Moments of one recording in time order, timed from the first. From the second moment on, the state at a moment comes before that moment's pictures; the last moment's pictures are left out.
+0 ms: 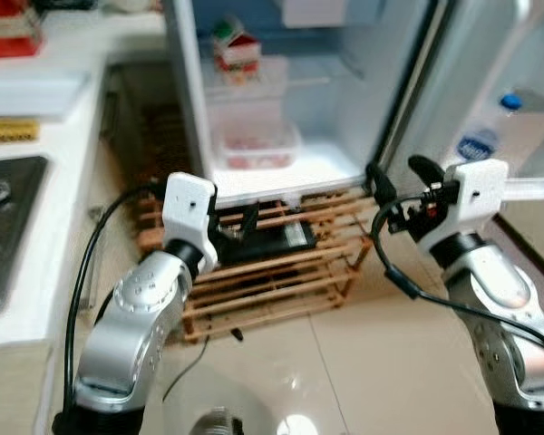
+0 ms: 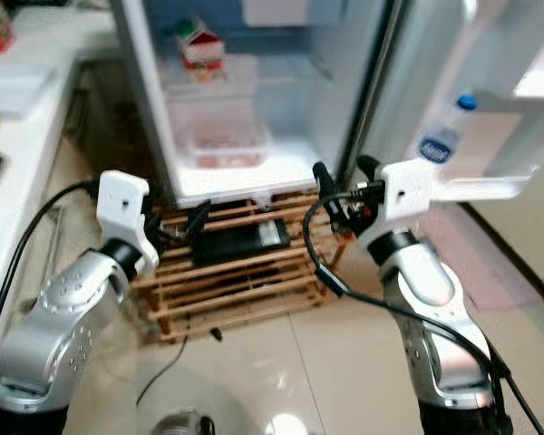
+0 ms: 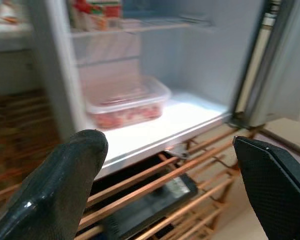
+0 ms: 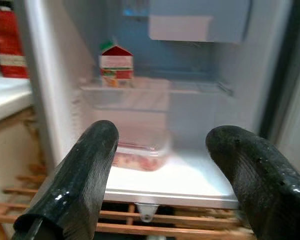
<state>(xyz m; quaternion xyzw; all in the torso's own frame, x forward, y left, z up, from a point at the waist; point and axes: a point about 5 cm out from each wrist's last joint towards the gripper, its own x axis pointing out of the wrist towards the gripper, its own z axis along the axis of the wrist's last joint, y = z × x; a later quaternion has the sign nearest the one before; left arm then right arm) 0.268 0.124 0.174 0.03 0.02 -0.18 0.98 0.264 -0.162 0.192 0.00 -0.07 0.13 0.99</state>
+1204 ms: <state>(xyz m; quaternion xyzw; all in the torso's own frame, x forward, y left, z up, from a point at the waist) 0.268 0.126 0.177 0.06 0.01 -0.16 0.99 0.259 -0.143 0.185 -0.01 -0.04 0.14 0.99</state>
